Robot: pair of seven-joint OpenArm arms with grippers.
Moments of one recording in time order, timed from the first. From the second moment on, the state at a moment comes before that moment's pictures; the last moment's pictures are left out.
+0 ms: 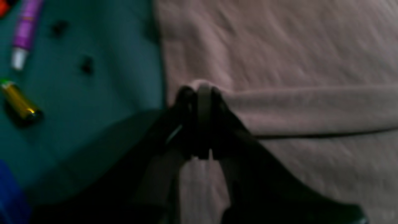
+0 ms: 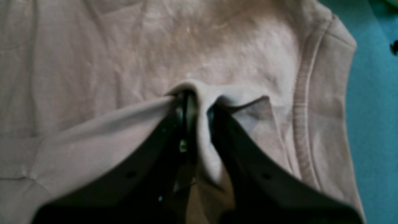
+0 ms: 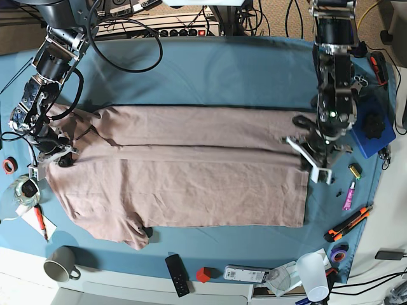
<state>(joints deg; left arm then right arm) -2.2 -8.6 -4.2 85.9 -9.0 -9.5 33.4 16.6 22.0 34.1 60.9 16.3 33.2 -45.3</state>
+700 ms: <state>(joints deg) -4.7 -8.6 -4.2 81.9 -7.7 -13.9 37.5 16.6 22.8 34.1 61.7 21.5 36.1 -48.0</state>
